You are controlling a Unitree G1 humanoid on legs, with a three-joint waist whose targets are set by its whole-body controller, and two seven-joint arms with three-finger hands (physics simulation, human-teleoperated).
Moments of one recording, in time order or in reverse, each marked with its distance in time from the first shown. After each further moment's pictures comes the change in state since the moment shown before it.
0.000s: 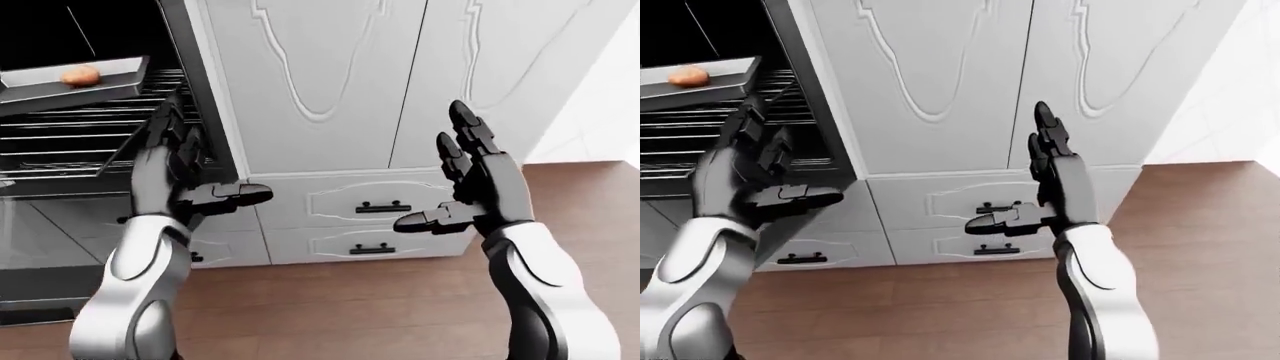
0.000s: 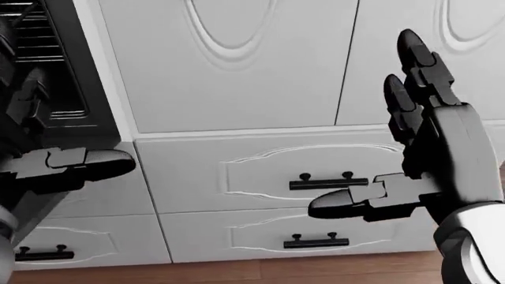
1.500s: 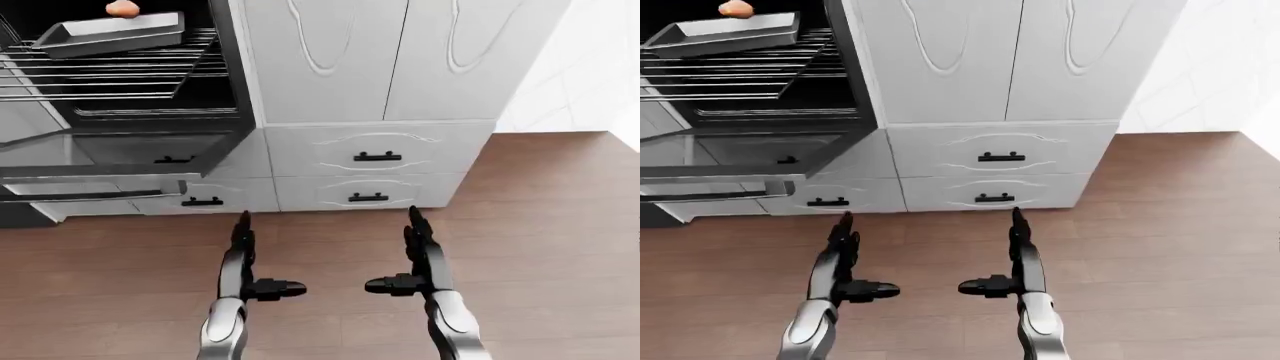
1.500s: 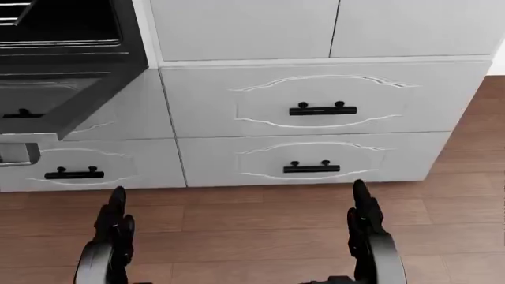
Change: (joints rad) left arm 0.391 -0.180 -0.214 0.749 0.327 -0.821 -0.197; right arm 0.308 0.138 0.122 0.834 -0.078 -0.830 -0.067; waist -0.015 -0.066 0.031
